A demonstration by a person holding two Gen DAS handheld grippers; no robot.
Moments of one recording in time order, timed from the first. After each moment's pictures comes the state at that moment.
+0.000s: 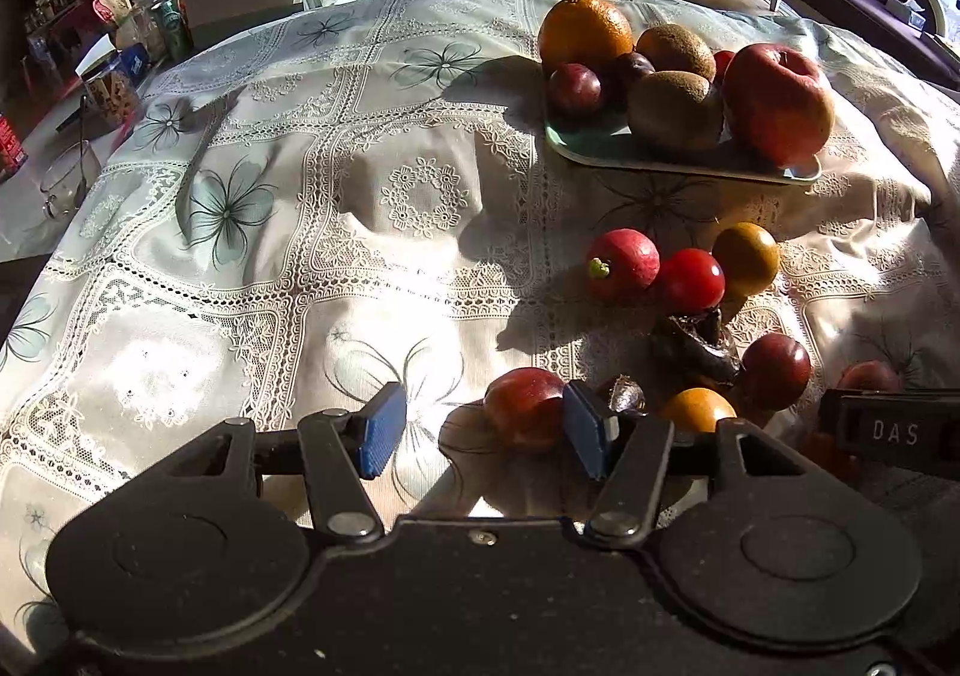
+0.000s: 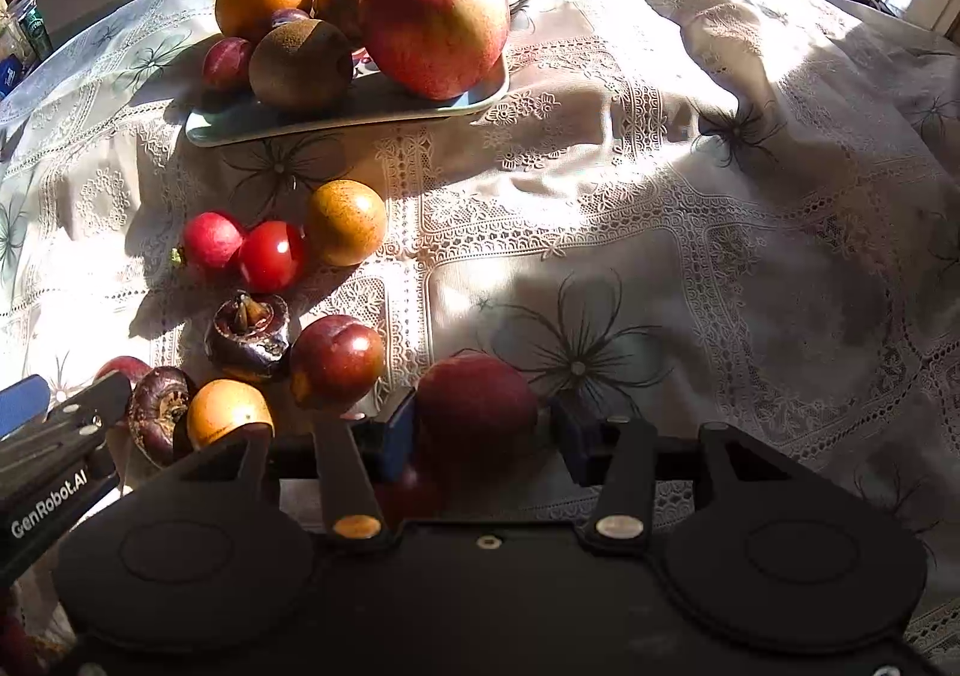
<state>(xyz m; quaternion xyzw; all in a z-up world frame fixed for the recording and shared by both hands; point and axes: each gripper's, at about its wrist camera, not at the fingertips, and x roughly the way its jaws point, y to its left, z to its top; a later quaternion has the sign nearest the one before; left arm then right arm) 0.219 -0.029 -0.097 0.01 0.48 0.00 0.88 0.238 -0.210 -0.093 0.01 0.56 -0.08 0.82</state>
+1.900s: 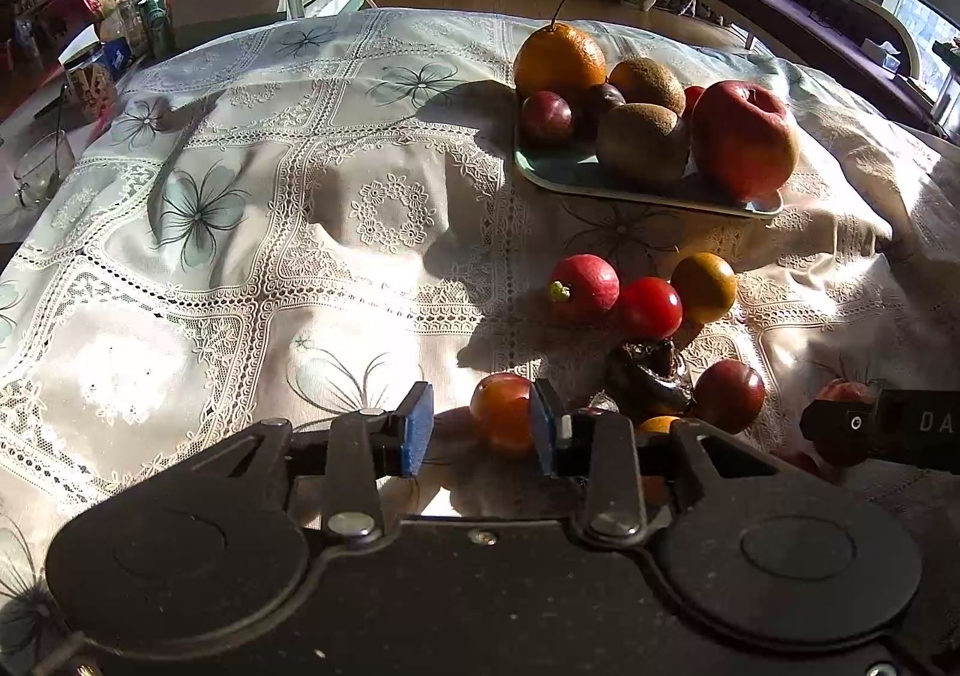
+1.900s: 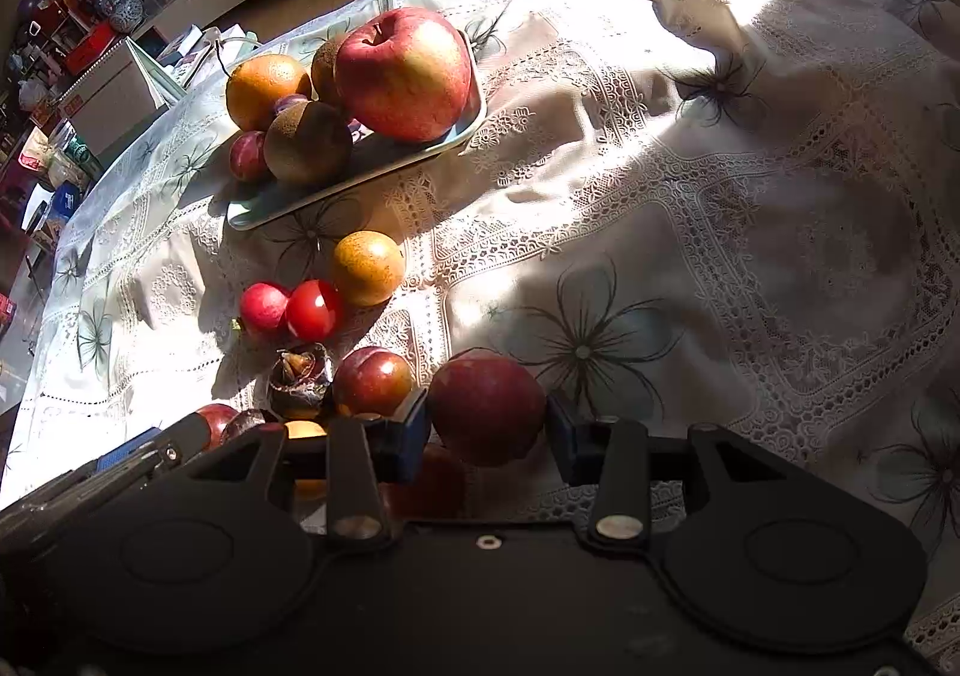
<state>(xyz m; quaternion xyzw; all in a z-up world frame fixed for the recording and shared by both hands) 0.216 -0.026 -0.095 -0.03 0.46 -0.03 0.89 0.214 -0.247 -0.085 0.16 0.52 -0.04 0.84</state>
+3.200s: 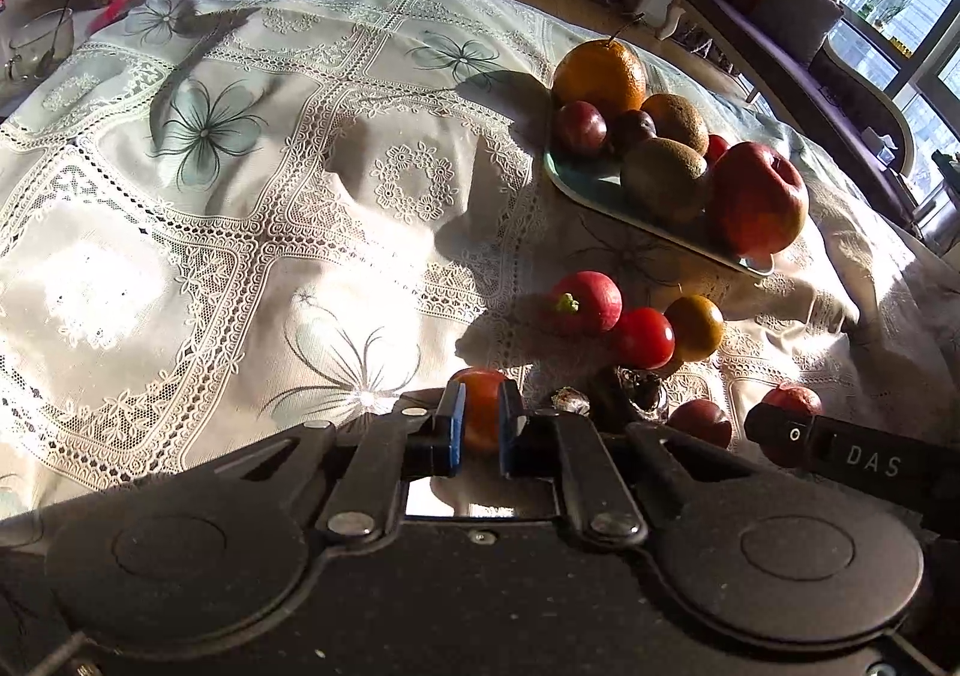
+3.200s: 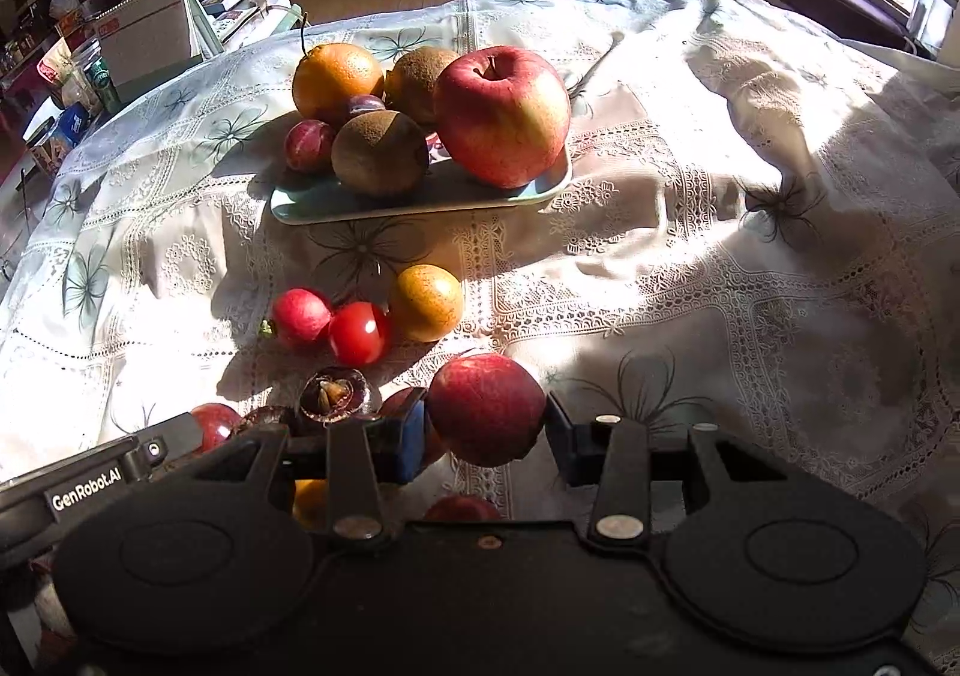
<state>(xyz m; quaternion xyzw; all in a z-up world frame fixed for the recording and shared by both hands) 0.218 0.004 -0.101 -0.15 0.47 -0.04 0.87 0.232 -0.205 -0.073 0.04 0.50 -0.02 0.87</state>
